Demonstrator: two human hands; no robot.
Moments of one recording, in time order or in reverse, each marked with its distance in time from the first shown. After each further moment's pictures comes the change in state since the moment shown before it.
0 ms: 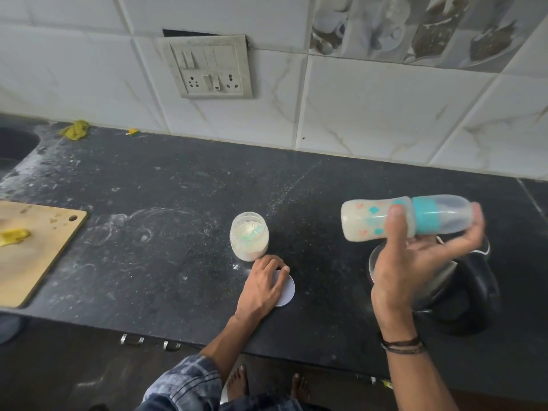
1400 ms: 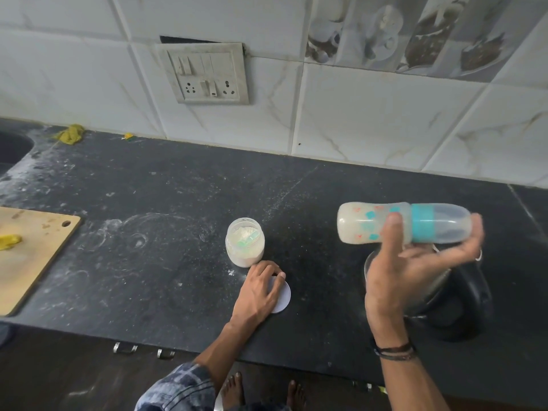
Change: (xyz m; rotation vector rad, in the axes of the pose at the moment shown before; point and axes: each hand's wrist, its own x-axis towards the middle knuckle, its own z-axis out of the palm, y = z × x) left_hand 0.001 -0.006 0.005 -0.020 0.004 -0.003; right_hand 0.001 -0.004 0.001 -0.009 -0.035 -0.098
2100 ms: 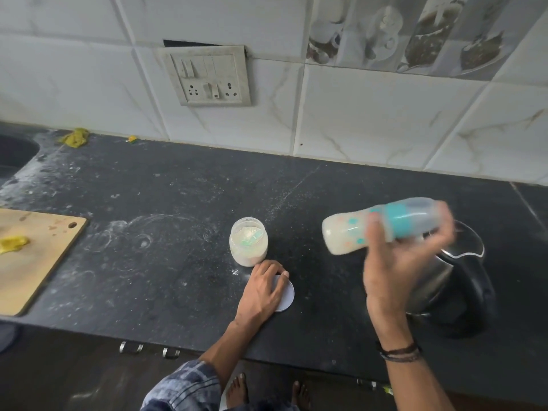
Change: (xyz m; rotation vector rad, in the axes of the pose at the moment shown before) left_hand -0.001 0.003 -0.002 0.002 -0.008 0.000; right_hand -0.003 0.006 -0.004 0.013 -0.140 0.099
